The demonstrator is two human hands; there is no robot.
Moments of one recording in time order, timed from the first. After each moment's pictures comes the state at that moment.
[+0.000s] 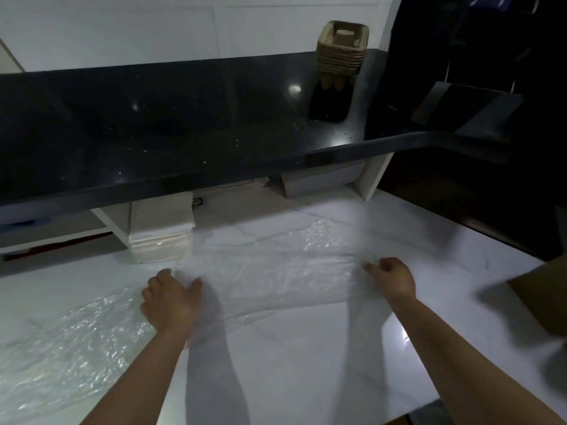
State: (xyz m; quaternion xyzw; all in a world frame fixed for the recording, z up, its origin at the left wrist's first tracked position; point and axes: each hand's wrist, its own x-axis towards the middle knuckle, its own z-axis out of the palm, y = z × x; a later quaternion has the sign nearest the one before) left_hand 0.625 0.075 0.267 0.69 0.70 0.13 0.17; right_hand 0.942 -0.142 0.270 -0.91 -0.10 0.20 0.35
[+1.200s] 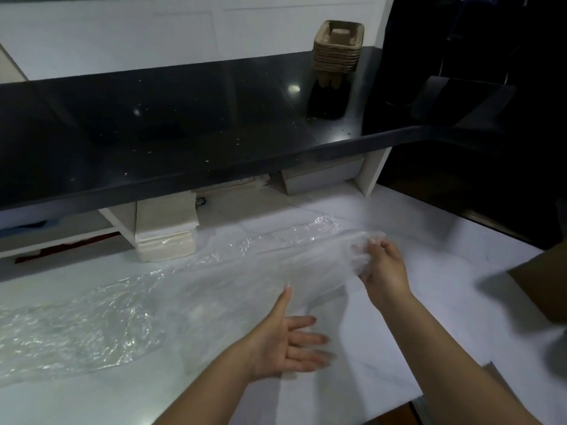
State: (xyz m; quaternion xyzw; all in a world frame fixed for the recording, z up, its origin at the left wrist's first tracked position) left_hand 0.680 -0.046 0.305 0.28 0.41 -0.16 0.85; right_hand 0.883 -0.119 0.326 -0.61 0.03 0.30 0.73
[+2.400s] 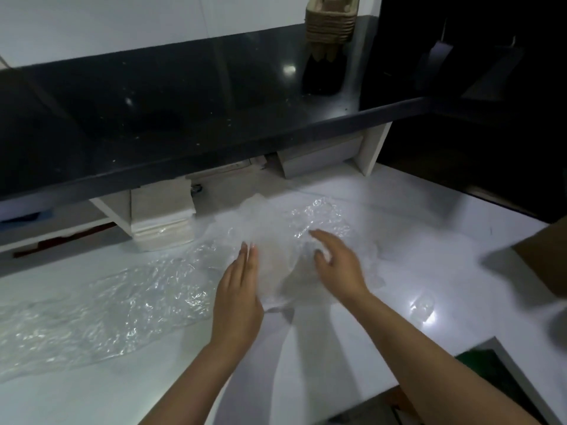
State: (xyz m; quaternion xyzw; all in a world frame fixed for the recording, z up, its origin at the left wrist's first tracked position) left_hand 0.648 -0.019 0.287 0.89 0.37 0.19 0.18; right_hand 0.829 -0.106 0.297 -0.82 -0.36 0.17 0.40
